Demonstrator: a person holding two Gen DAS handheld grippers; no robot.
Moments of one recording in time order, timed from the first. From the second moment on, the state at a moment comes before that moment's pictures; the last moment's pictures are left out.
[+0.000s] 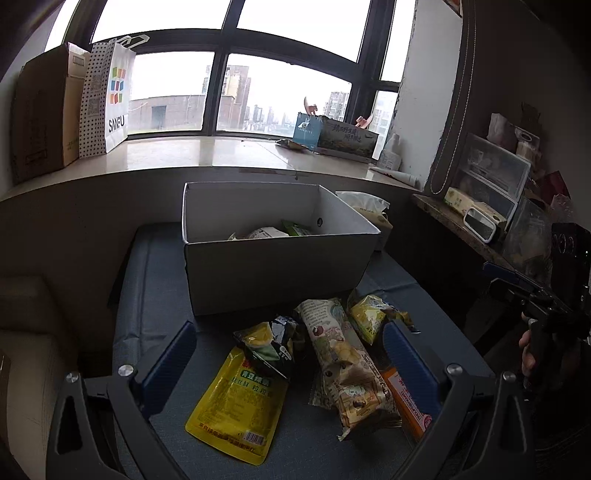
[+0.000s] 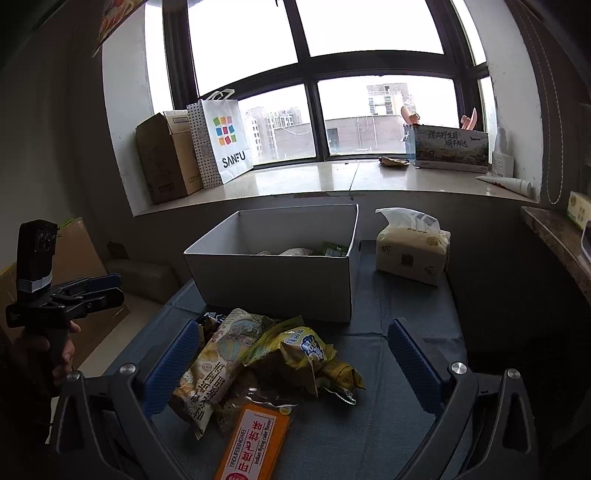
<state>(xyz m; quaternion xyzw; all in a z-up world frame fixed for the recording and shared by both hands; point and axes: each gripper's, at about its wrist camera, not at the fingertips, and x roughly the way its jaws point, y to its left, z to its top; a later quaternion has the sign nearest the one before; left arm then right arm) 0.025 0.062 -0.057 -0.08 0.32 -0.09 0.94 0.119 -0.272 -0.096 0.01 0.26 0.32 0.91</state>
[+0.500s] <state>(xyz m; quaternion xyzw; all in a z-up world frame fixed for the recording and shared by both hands) 0.089 0.055 -0.120 -0.02 0.41 -0.15 0.90 0.106 -0.262 -0.121 -0.01 0.30 0.33 0.90</state>
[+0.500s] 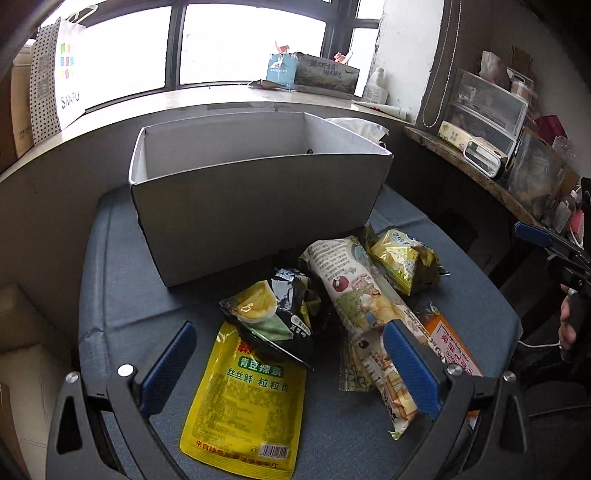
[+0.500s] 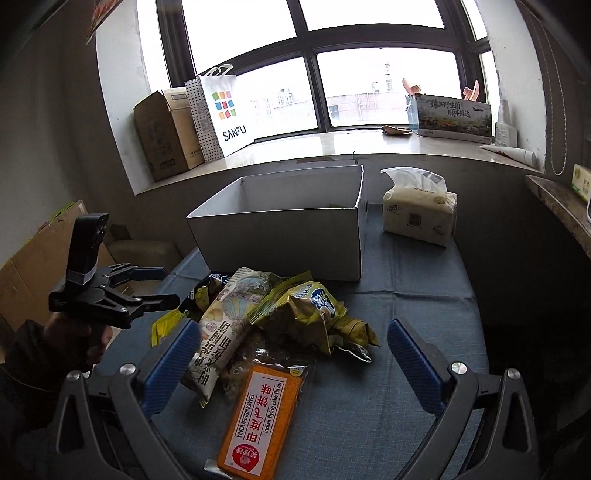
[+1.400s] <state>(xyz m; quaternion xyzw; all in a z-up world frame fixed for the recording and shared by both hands) 0.073 0.094 -0.097 -0.07 0.35 -0.11 0.93 0.107 -0.201 -0.143 -0.06 0.35 0.38 0.85</state>
